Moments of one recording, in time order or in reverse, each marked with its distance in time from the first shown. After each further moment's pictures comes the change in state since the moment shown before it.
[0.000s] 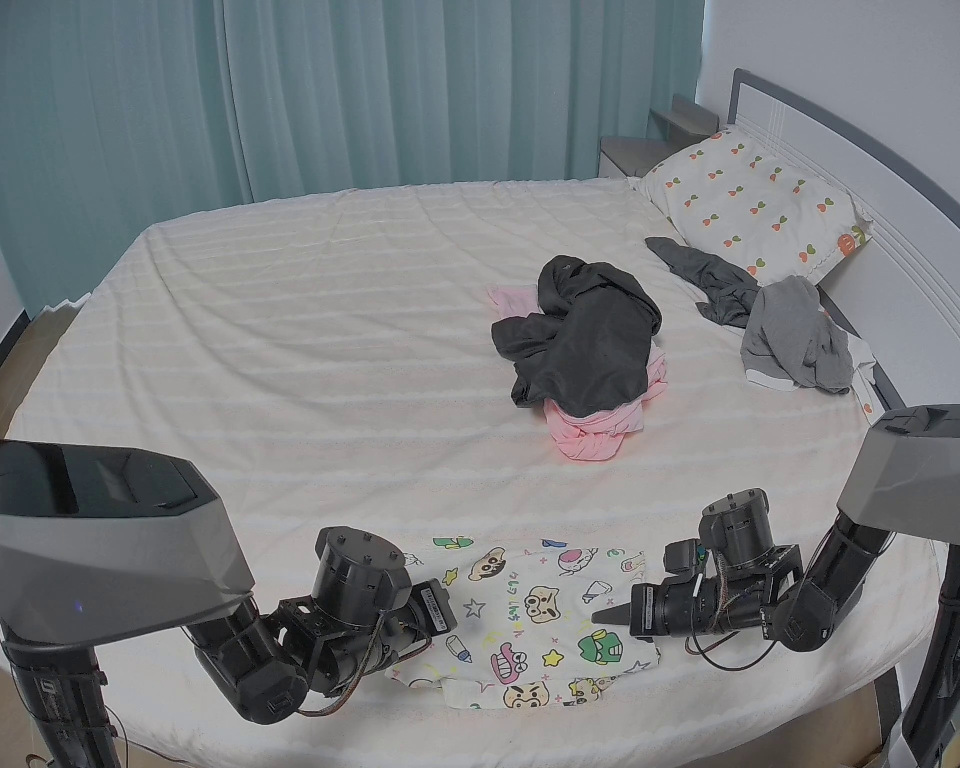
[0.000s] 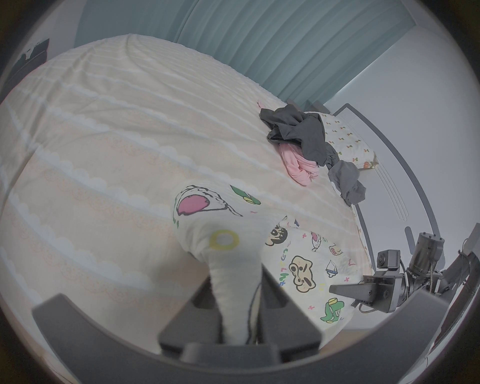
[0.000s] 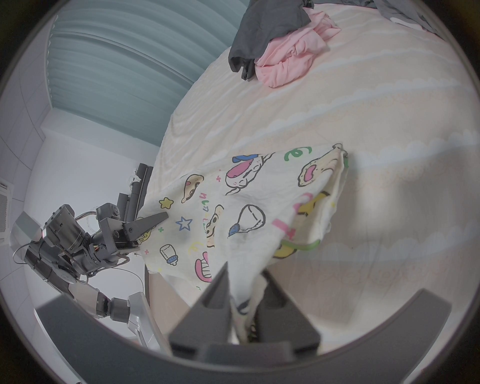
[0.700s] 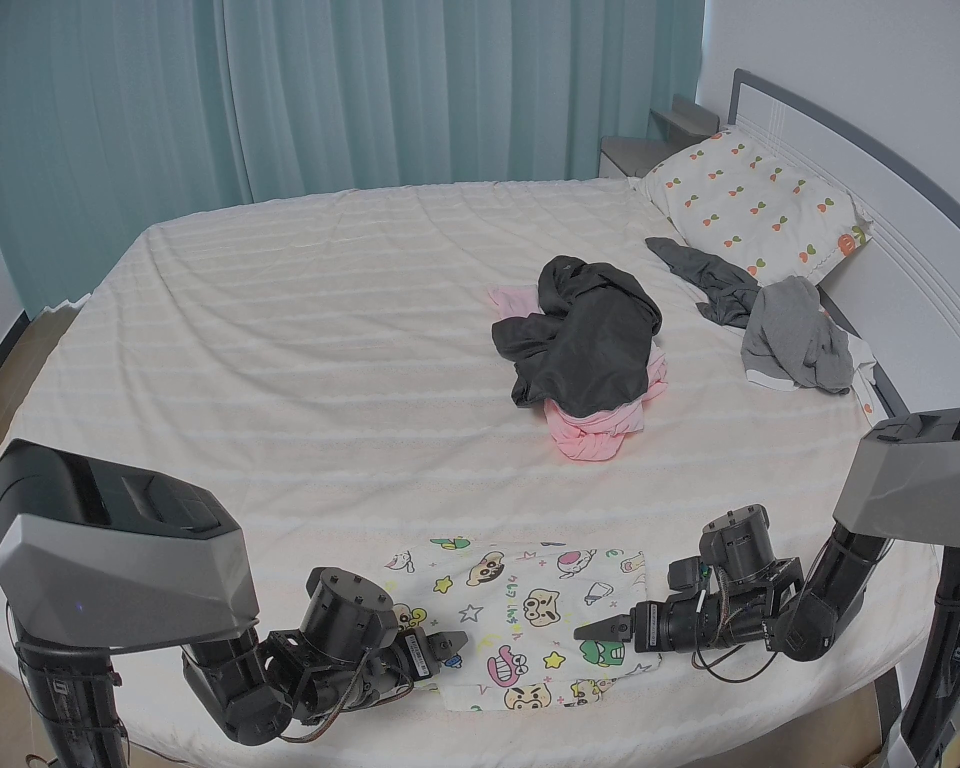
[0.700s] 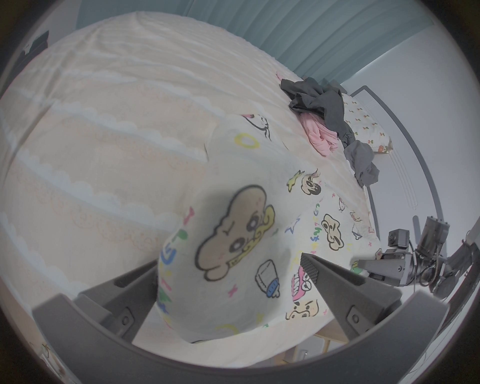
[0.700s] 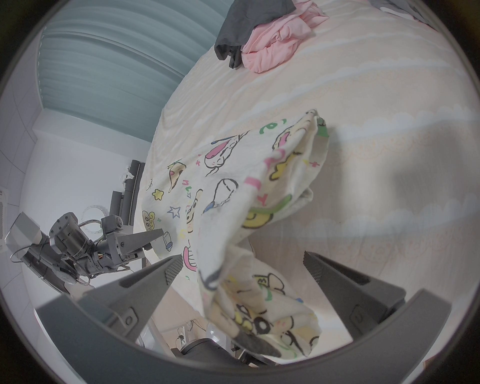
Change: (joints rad) left arm 0.000 0.037 0.127 -0.016 -0.087 -0.059; right arm -0.001 0.017 0.045 0.001 -0.011 -0.001
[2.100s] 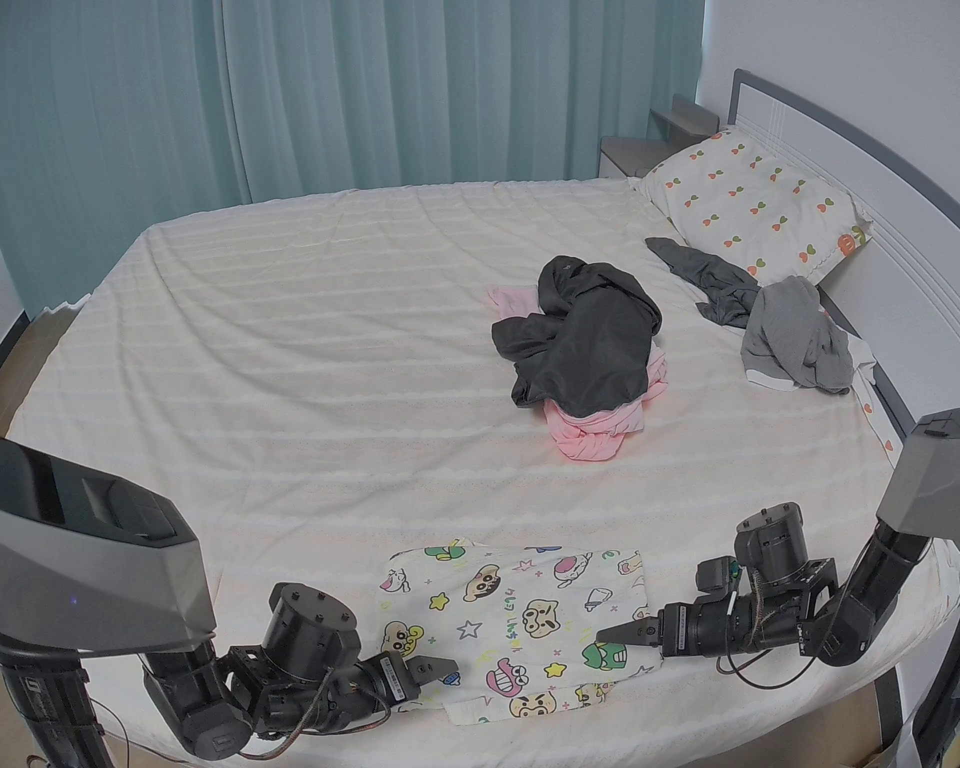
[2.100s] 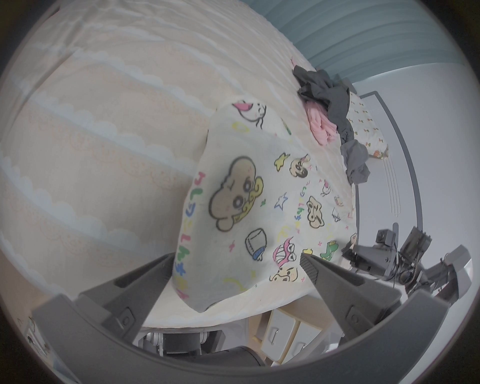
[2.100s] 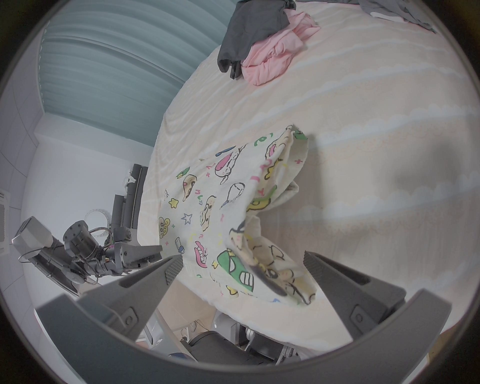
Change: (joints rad) left arm 0.007 -0.080 0.151 -0.043 -0.167 -0.139; right arm -0.020 -0.122 0.109 -0.003 0.006 0.010
